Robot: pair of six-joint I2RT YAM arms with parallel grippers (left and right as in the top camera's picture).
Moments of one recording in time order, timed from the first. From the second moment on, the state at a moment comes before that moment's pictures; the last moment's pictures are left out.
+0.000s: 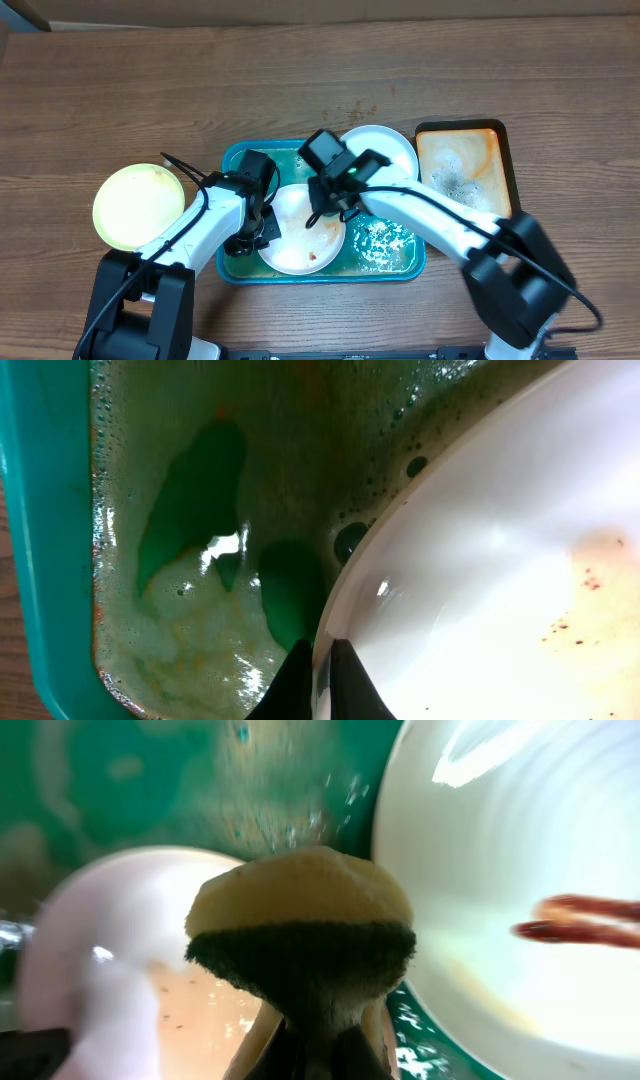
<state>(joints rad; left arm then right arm) -0.29 1.64 0.88 -0.85 -0.02 -0.63 0.76 1.91 1.36 -0.70 0.00 0.59</state>
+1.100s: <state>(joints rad) -0.29 1.64 0.88 -0.85 -0.02 -0.63 0.94 1.85 1.08 -0.39 -0.11 0.74</state>
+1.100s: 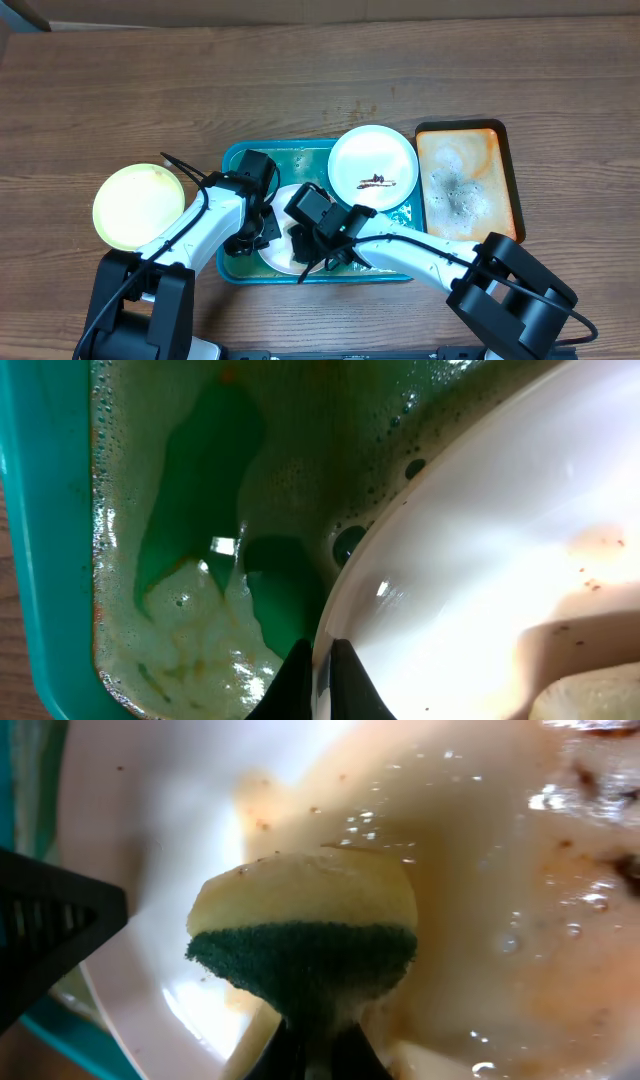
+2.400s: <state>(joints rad) -0.29 1.64 0.88 -0.85 -0.02 -0.63 0.77 1.73 1.17 -0.67 0.24 0.54</state>
